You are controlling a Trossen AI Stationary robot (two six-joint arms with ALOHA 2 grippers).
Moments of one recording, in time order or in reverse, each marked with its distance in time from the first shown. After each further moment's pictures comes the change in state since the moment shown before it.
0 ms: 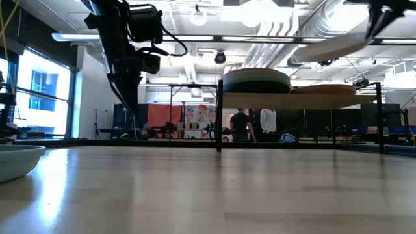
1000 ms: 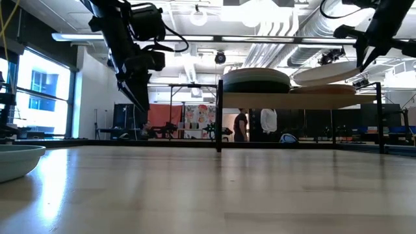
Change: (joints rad) left arm 0.031 0.000 0.000 0.101 0.015 0.004; right arm -0.221 -0.084 -0.386 0.394 0.031 0.167
